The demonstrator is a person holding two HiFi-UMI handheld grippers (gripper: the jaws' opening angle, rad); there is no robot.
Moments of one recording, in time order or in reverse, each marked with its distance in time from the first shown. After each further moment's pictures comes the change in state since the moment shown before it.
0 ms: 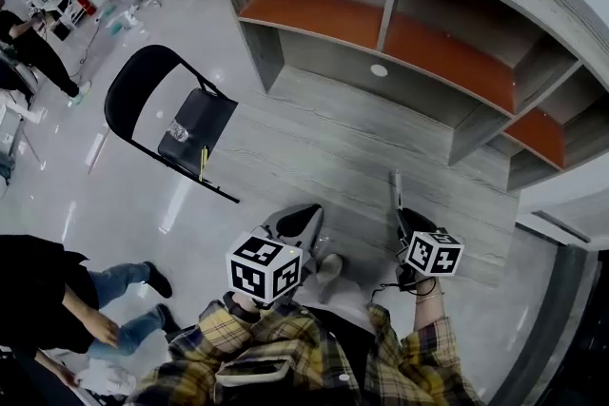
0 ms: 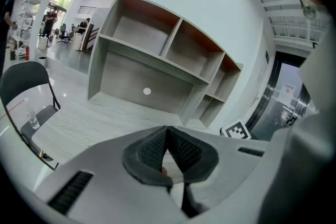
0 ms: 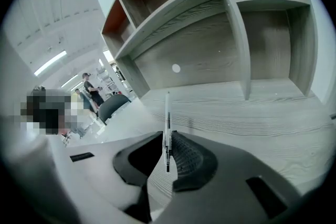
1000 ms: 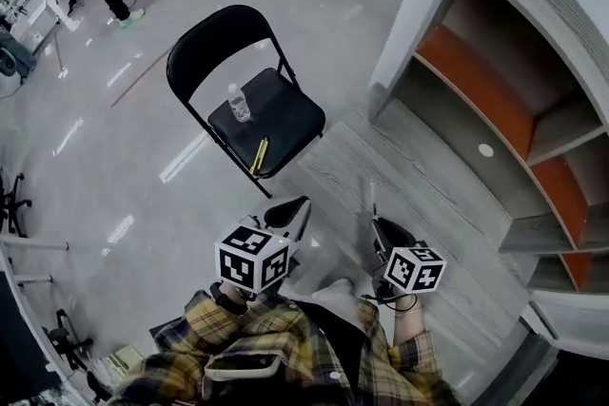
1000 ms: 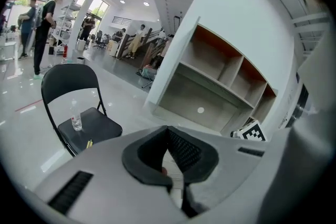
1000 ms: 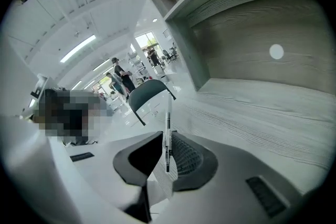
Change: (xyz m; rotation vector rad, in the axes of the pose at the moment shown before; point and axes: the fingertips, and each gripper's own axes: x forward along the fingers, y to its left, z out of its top) left arm -0.108 0.246 0.031 -0.187 -0.126 0.254; right arm 0.176 0.244 0.022 -0.201 0.158 0.297
